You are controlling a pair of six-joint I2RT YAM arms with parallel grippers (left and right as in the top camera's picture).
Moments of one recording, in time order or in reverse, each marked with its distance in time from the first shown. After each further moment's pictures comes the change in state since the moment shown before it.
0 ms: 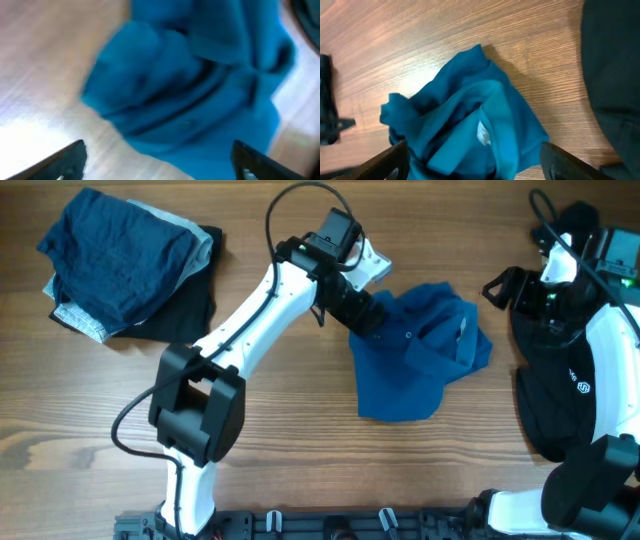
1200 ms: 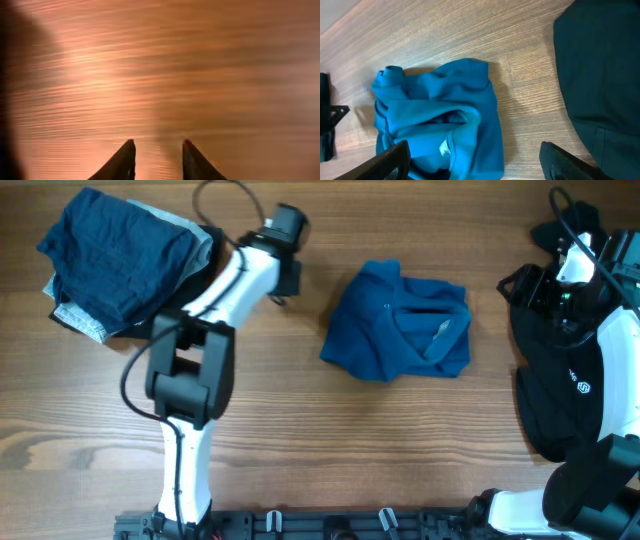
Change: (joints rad) left arm 0.207 0.175 -0.008 0.150 -0.607 -0.404; right arm -0.053 0.000 0.000 0.042 -0.003 0.000
